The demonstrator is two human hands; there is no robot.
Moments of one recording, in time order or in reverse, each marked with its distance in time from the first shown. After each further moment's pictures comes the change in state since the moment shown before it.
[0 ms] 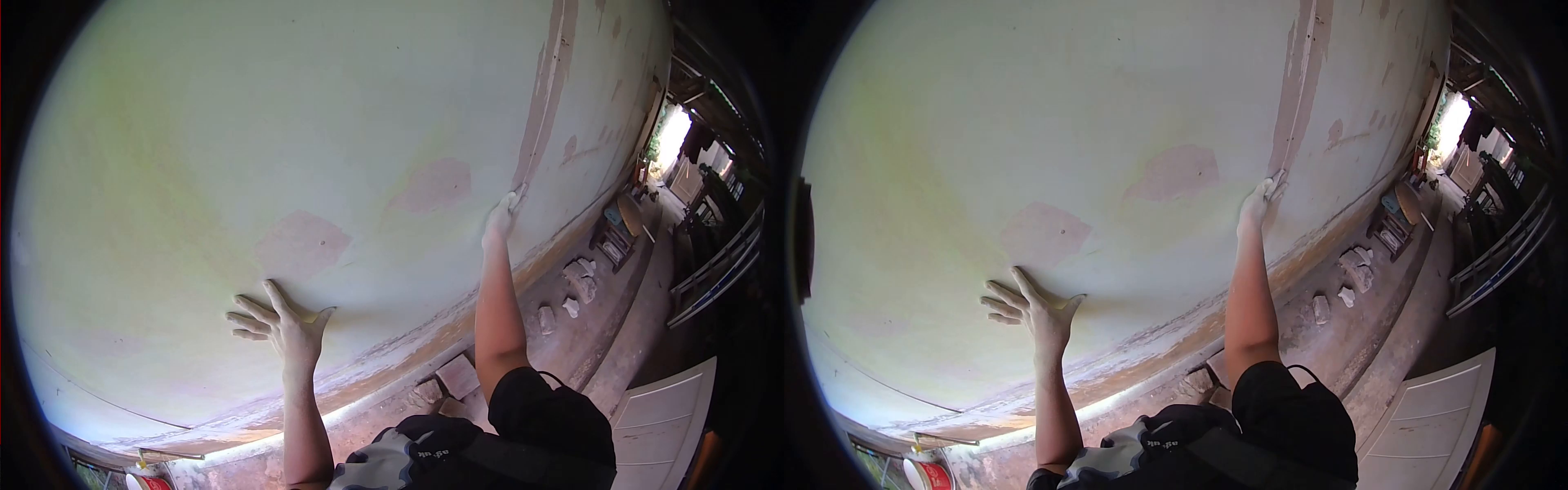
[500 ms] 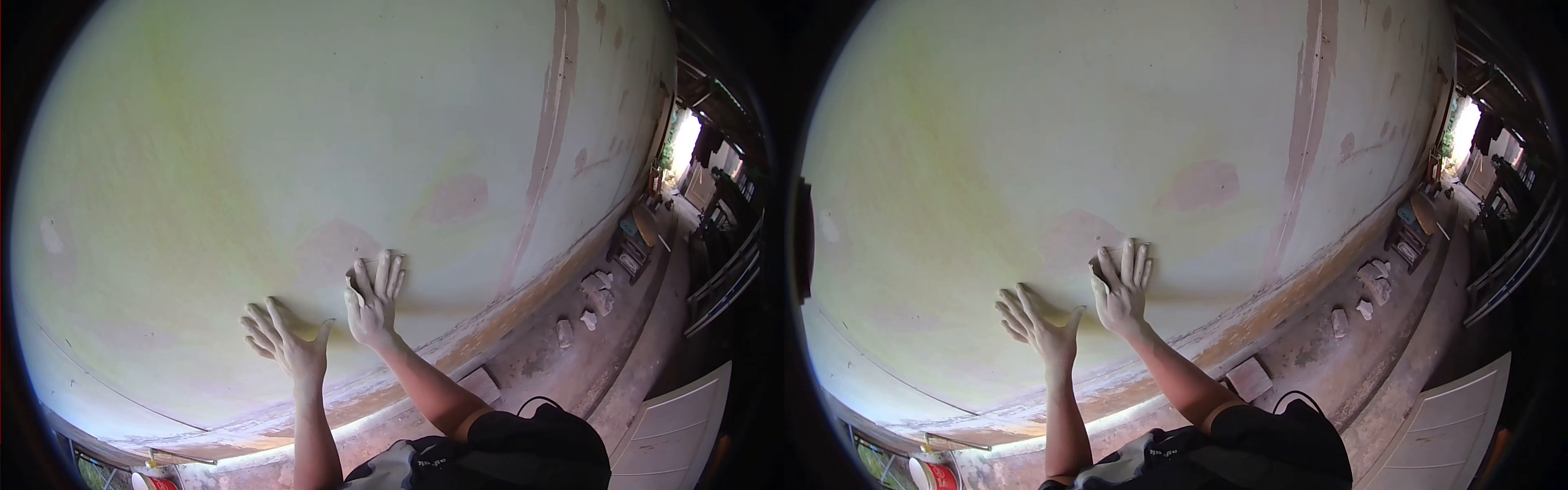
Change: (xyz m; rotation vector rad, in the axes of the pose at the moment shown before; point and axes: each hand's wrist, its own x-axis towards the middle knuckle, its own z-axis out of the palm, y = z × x) left_hand -0.003 -0.034 -0.029 -0.046 0.104 0.006; right_hand -0.323 0.058 0.157 -0.814 -0.402 -0.867
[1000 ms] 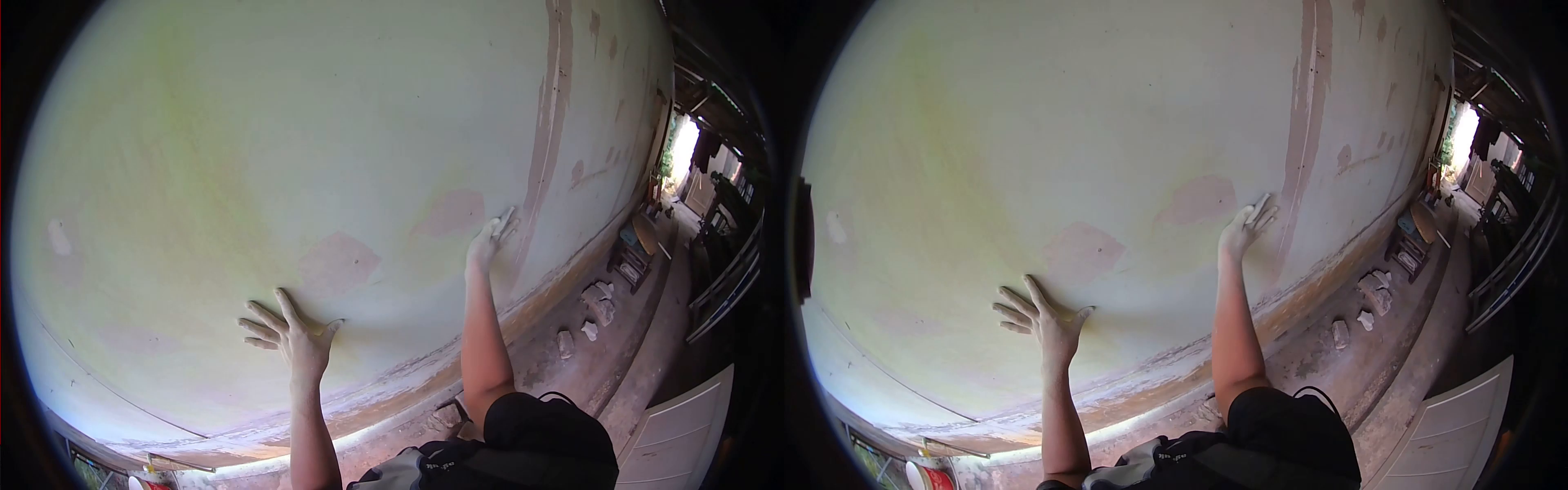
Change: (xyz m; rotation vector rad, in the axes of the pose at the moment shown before) left_hand 0.026 0.034 -0.015 0.059 -0.152 -0.094; right_hand 0.131 0.191 -0.108 0.133 0.504 0.587
